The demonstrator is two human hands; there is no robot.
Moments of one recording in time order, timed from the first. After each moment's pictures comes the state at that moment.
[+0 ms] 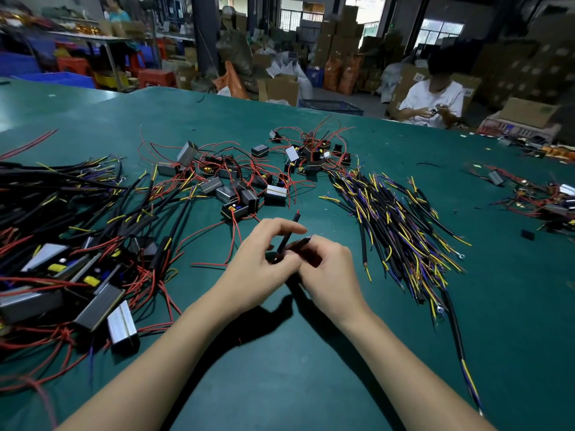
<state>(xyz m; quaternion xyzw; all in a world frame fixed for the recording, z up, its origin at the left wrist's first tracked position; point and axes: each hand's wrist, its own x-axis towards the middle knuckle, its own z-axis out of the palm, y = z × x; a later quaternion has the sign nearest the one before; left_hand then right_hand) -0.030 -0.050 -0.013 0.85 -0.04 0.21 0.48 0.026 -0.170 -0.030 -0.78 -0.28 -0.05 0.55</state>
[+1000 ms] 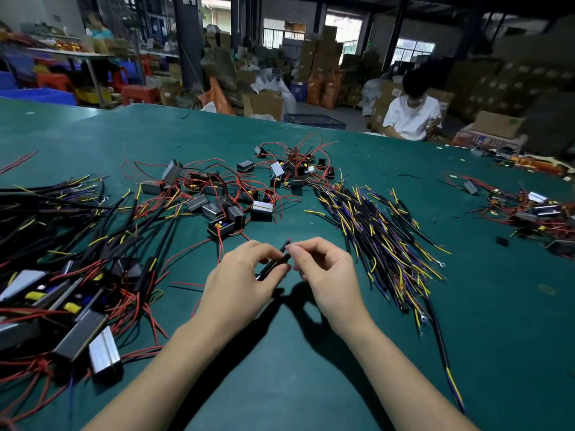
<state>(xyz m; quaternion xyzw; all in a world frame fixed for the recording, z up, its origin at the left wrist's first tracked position) -0.031 -0.053 -0.011 0.88 0.03 0.28 0.37 0.026 -0.178 -0.017 -0.68 -0.22 -0.01 0.70</state>
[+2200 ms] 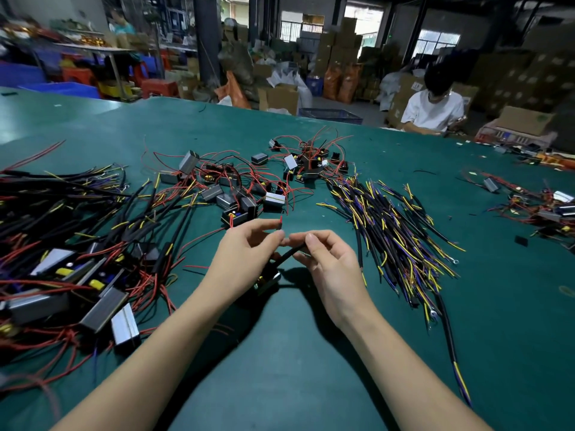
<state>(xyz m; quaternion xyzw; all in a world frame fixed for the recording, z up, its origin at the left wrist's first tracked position) -0.031 -0.046 0.008 0.78 0.11 0.20 0.59 0.025 -0.170 -0.022 -0.57 -0.19 0.09 0.79</state>
